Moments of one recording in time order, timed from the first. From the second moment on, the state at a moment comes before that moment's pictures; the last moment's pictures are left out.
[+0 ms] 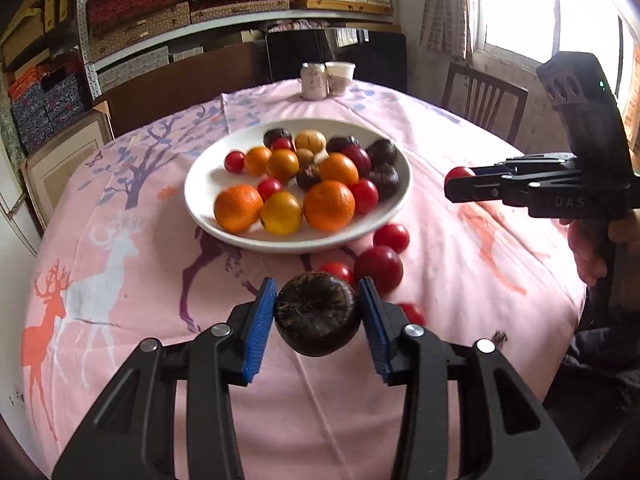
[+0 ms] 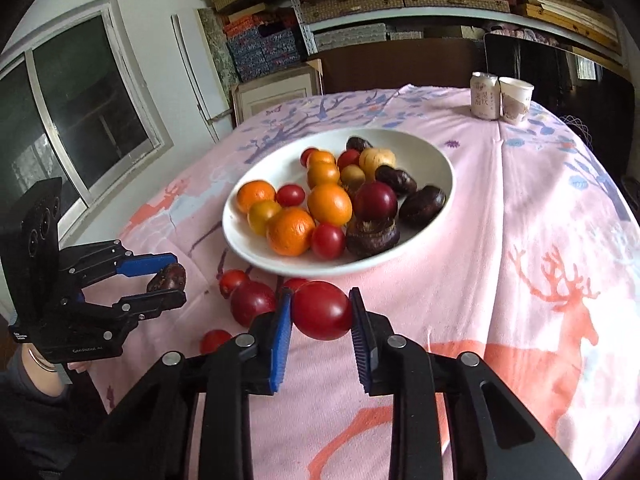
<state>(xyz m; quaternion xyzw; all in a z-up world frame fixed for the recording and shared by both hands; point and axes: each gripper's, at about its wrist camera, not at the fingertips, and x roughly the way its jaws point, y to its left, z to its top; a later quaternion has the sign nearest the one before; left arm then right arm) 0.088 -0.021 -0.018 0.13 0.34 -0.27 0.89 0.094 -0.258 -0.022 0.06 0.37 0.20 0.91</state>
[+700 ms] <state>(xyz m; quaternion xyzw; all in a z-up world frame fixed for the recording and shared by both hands) 0.135 -0.024 -0.019 0.14 0.35 -0.25 0.89 0.125 -0.247 -0.025 0.03 0.37 0.19 0.91</state>
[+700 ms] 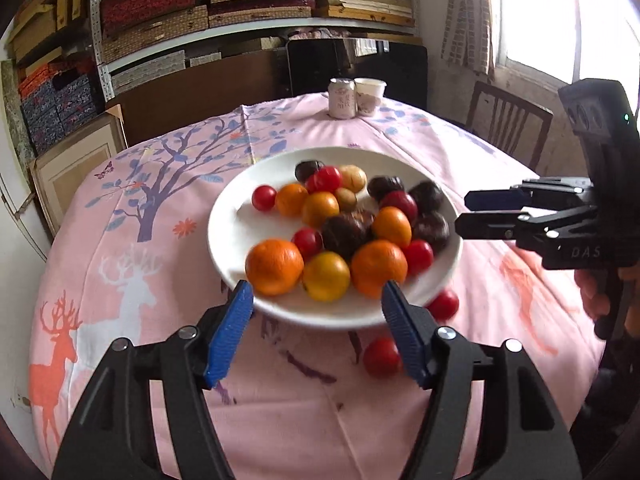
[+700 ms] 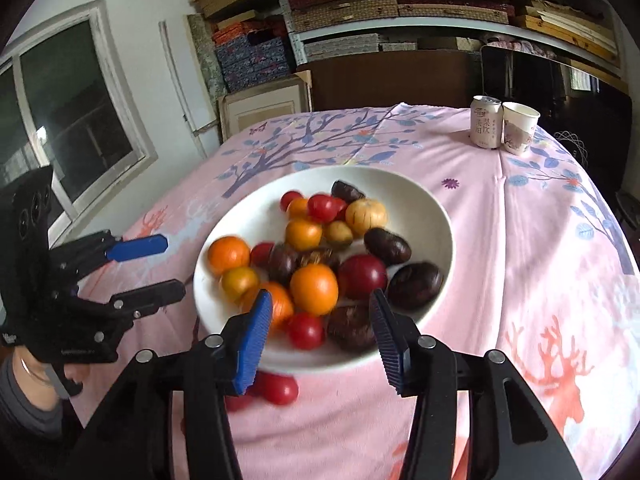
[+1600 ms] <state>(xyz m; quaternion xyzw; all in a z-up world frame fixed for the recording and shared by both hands) 0.127 -0.046 -0.072 0.21 0.40 -0.27 0.85 0.116 -0.219 -0.065 0.01 0.42 0.20 0.88</state>
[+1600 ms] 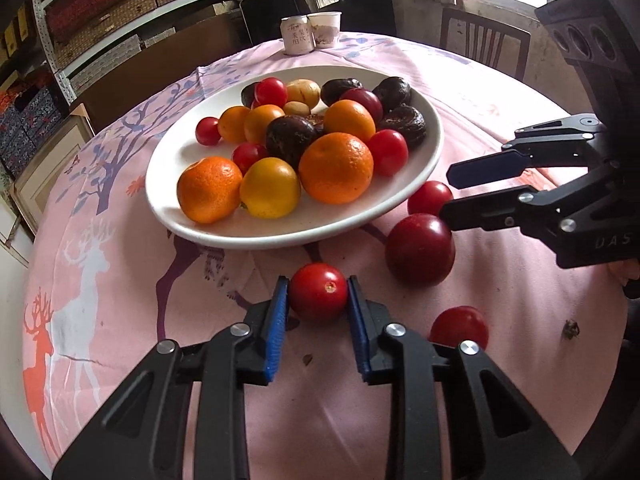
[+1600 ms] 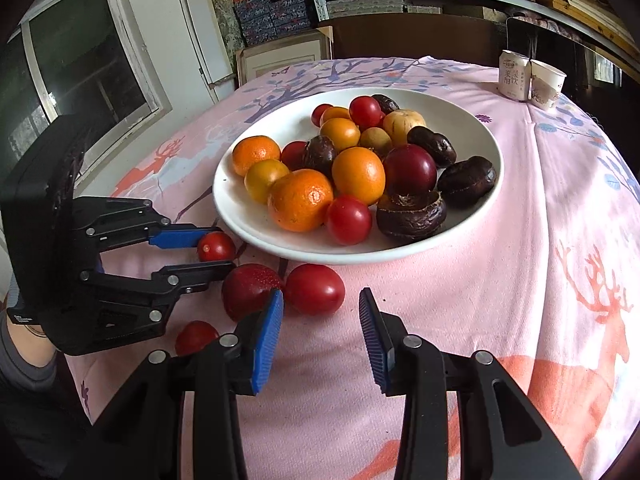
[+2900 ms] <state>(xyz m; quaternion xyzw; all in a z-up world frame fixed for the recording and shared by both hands) 0.110 -0.040 -0.022 0.17 0.35 -0.25 0.89 0.121 -0.241 -0.019 0.07 0.38 0.20 0.90</state>
